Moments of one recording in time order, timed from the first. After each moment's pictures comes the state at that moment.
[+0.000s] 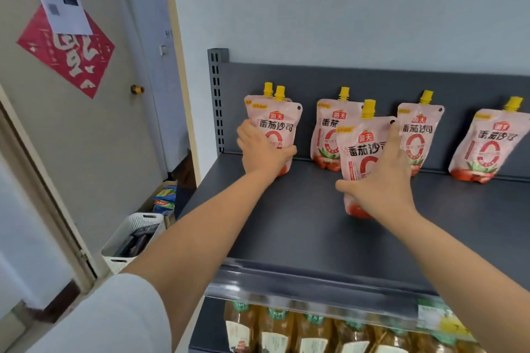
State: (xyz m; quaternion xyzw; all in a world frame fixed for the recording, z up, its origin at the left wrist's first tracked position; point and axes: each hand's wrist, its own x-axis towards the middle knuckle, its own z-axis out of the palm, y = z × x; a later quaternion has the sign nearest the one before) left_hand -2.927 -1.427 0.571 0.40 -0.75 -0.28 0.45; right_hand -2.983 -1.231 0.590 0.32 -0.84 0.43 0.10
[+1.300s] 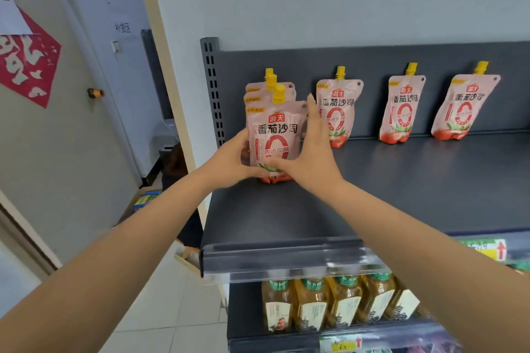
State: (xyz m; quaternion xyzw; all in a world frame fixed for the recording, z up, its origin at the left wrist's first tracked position) left_hand -2.810 -1.485 0.571 0.08 -0.89 -0.41 0.17; right_hand -2.898 -1.329 0.576 0.40 -0.76 0.50 0.09
